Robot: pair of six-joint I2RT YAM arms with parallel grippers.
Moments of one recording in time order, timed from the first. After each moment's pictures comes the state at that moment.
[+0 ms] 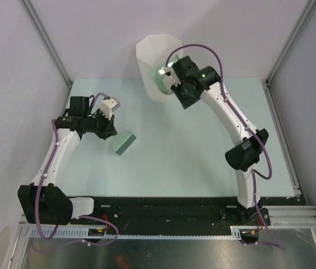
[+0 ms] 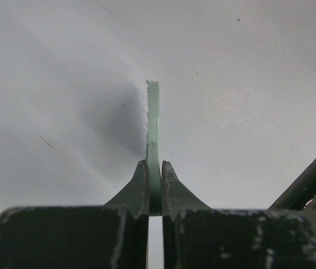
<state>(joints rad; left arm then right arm) -0.04 1.26 1.15 -0.82 0.57 0.50 0.61 2.01 2.29 -1.30 0.17 -0.07</state>
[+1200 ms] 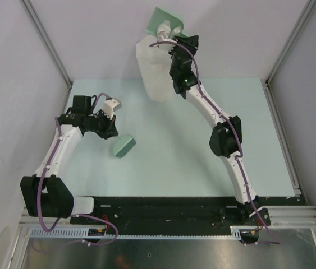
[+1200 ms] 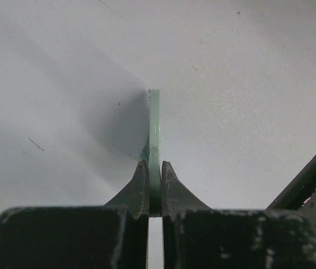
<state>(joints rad) -0.04 1.32 1.15 -0.81 0.58 0.51 0.53 2.44 2.49 0.20 0.75 -1.27</state>
